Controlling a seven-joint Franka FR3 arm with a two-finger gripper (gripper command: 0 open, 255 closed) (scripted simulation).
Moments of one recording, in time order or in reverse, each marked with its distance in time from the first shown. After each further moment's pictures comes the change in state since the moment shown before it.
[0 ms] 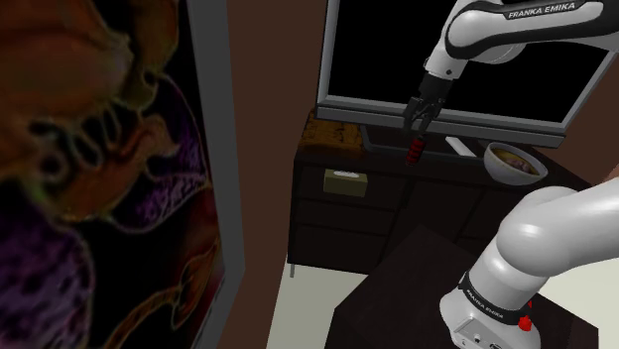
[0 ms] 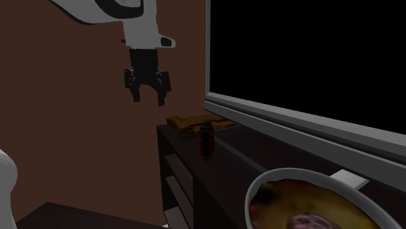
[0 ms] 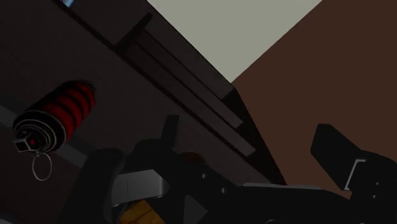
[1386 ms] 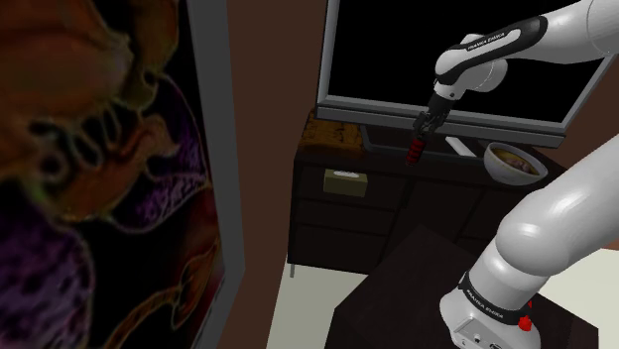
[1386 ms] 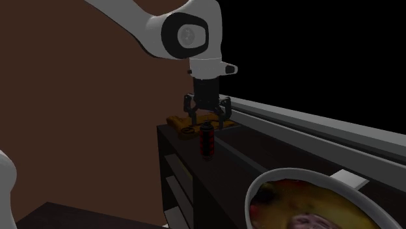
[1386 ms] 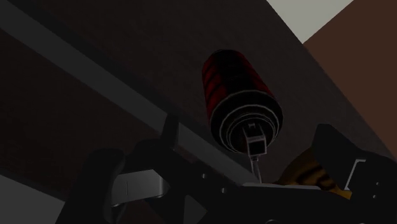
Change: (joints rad) arm -0.011 0.382 -0.334 0.135 0.044 0.328 -0.350
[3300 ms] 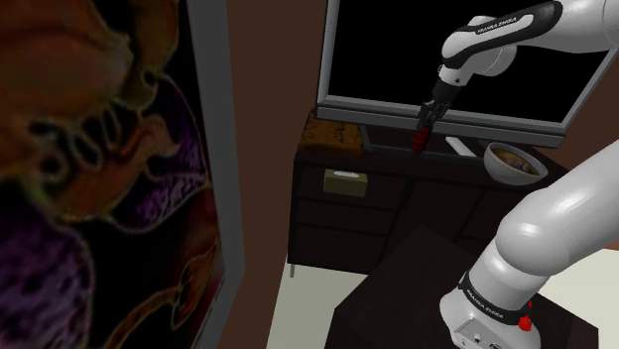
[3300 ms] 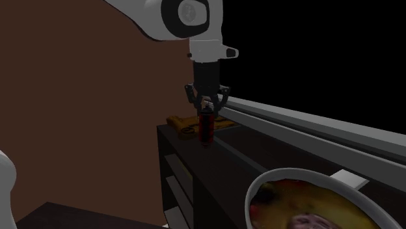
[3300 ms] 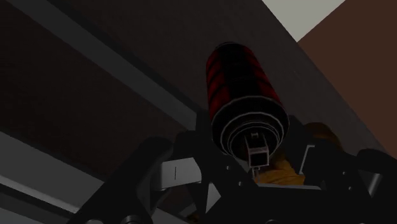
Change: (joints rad) arm -0.004 -0.035 0.021 0.082 -0.016 -0.112 0.024
